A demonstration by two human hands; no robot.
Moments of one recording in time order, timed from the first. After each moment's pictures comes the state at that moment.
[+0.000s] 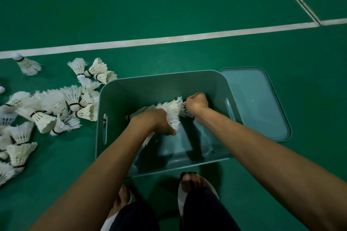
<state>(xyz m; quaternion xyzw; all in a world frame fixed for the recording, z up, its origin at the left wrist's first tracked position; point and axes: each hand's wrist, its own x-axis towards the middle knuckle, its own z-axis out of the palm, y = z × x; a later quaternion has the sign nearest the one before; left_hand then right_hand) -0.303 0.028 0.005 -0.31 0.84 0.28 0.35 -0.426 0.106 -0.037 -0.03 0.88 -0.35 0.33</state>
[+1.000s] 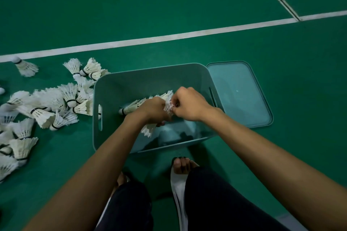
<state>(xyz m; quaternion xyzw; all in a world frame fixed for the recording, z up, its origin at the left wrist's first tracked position) -0.298 0.061 0.019 -0.35 0.82 0.41 0.20 -0.400 0.164 0.040 -0.45 0.85 -0.09 0.24</state>
